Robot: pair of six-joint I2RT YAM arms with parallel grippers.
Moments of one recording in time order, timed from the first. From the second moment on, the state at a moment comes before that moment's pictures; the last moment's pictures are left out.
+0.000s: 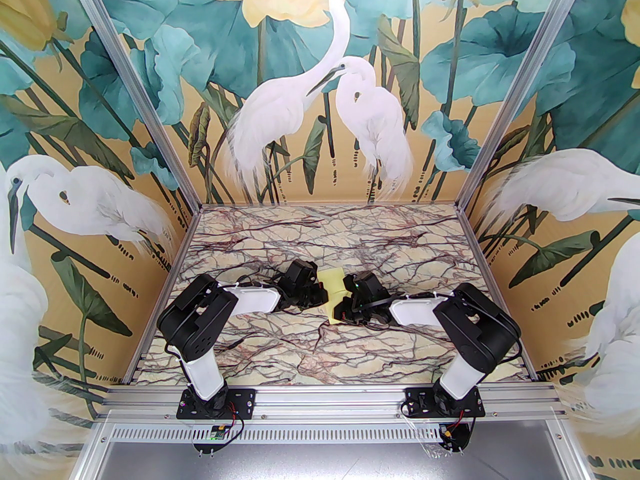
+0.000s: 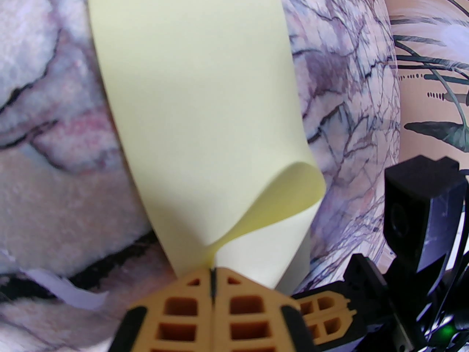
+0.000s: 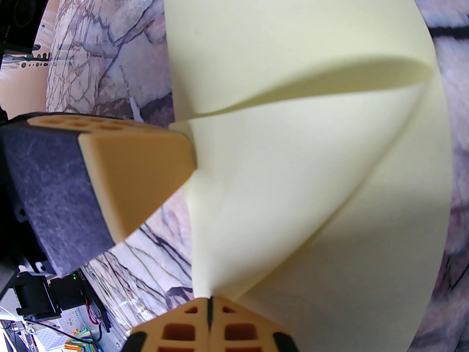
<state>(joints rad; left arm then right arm) -0.65 1.80 0.85 0.07 0.33 -0.81 0.66 1.69 0.66 0.13 -0.52 0.81</state>
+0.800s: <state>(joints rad) -0.64 1.81 0.85 0.07 0.32 -0.81 0.67 1.69 0.69 0.13 -0.52 0.81</state>
